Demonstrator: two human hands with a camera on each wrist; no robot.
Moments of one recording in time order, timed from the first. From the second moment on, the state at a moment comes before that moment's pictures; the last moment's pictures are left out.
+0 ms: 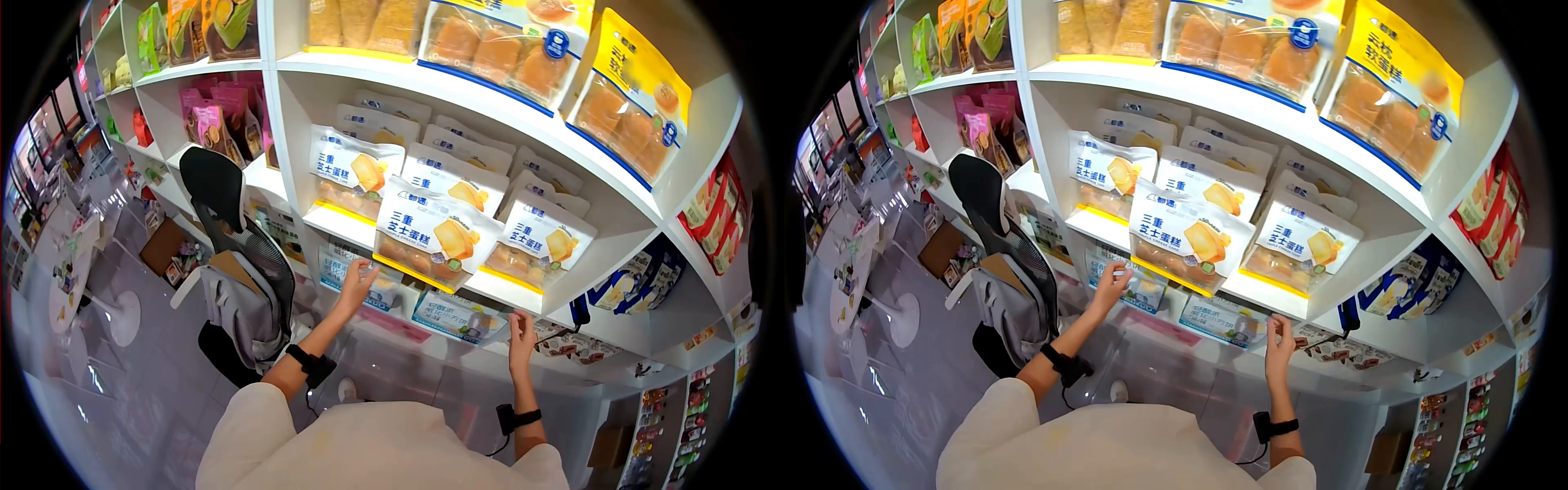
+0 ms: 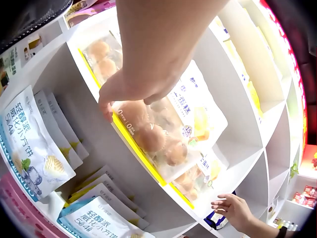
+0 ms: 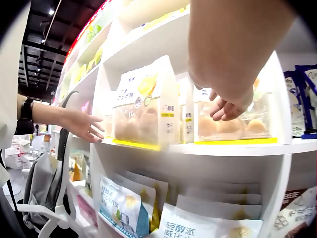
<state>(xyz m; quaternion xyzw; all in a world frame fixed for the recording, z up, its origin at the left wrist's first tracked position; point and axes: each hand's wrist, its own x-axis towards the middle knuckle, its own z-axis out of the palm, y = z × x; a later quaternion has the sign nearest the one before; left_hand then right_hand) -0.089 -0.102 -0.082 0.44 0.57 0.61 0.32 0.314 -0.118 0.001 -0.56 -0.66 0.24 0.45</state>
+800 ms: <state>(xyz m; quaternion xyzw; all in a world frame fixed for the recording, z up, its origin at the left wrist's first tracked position) -0.091 -0.074 -0.058 0.33 0.43 0.52 0.66 0.131 -0.022 0.193 -0.42 -0.86 -0.01 0.30</state>
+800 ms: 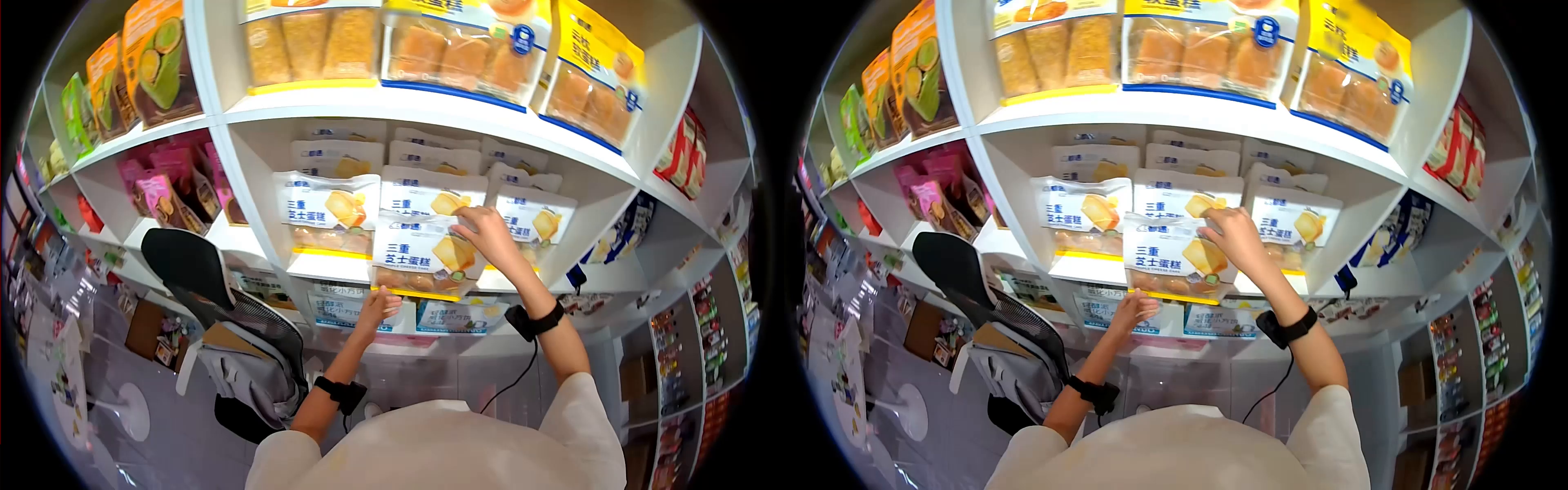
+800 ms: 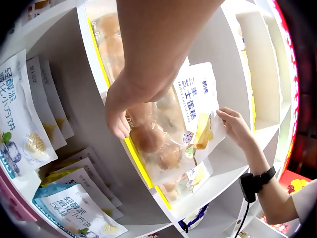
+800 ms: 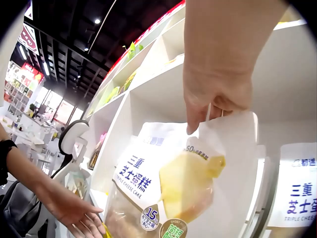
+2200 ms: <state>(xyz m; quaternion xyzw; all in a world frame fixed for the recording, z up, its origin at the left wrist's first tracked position) 0.078 -0.144 -0.095 0.18 0.23 0.37 0.88 0.328 -0.177 0.181 -0.36 -0.84 -0.11 0.40</state>
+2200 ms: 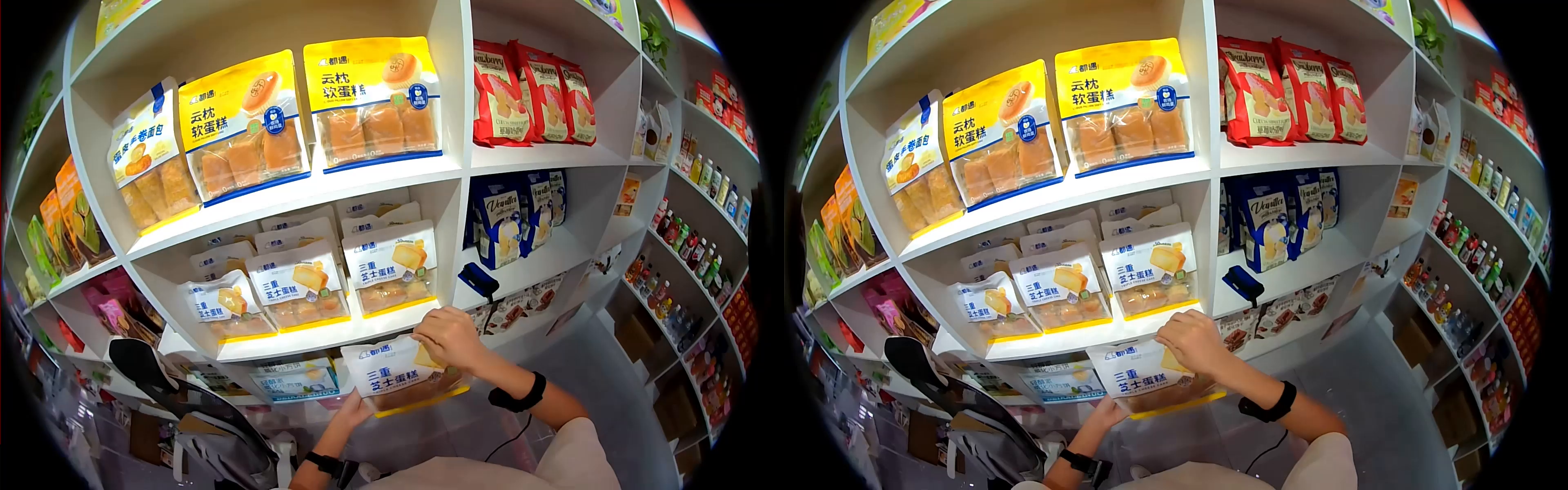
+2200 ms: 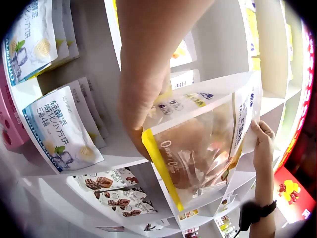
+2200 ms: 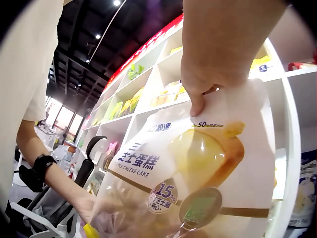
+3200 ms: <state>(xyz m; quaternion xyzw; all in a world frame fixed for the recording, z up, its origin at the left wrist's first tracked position) 0.267 -0.198 -0.046 0.31 0.25 0.16 0.91 0.513 -0.253 0.185 -0.42 -0.78 -0.23 0.40</state>
